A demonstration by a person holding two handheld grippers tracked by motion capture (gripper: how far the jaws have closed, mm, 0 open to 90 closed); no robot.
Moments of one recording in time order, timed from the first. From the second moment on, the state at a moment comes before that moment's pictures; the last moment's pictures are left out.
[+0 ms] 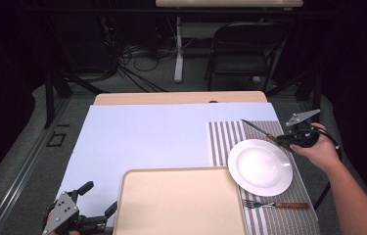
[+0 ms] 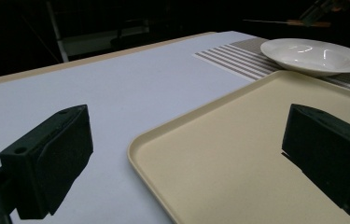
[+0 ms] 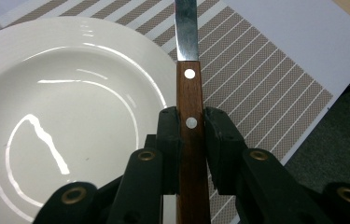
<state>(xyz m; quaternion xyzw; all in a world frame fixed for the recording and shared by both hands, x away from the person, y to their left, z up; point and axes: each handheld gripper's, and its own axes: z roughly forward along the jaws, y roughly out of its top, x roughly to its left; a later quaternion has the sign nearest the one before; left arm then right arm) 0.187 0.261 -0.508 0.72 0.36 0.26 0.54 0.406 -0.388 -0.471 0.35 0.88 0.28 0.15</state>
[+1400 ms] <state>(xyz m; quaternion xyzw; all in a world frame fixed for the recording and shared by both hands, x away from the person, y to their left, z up) 0.184 0.256 -0.507 0.72 0.34 0.26 0.54 0.250 -0.347 -0.469 0.40 0.85 0.29 0.19</state>
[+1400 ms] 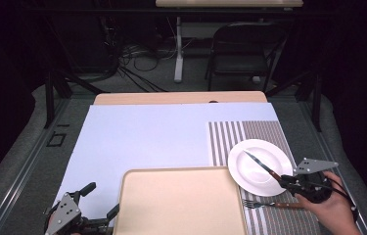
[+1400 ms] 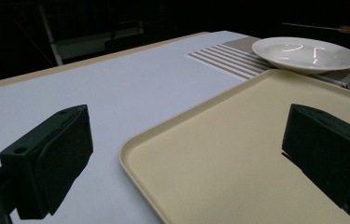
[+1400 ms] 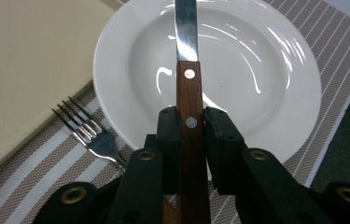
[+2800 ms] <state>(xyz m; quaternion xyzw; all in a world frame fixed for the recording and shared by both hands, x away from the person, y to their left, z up) 0.186 0.253 -0.508 0.73 0.34 0.25 0.53 0.187 -0.215 -0.522 0.33 0.88 0.32 0.13</state>
